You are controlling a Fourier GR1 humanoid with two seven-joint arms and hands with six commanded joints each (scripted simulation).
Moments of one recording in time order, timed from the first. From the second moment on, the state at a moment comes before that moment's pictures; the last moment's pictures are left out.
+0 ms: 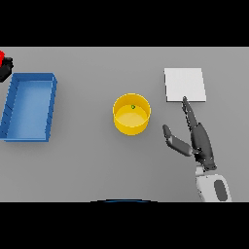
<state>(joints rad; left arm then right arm) -0.71 0.62 -0.11 -0.79 -0.11 0.14 0.35 0.07 -0.07 0.14 -1.68 0.22 -0.01 -0.14</state>
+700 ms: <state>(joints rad) -0.50 0.68 -0.15 -1.15 0.02 -0.06 0.53 0.07 -0.07 0.13 -1.66 0.21 0.00 -0.15</state>
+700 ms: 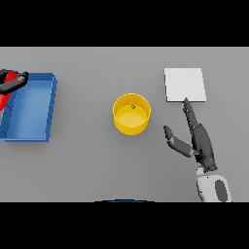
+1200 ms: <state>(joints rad) -0.50 0.66 -0.16 -1.14 -0.02 0.00 0.44 0.03 -0.11 0.18 -1.68 0.32 -0.01 -0.09</state>
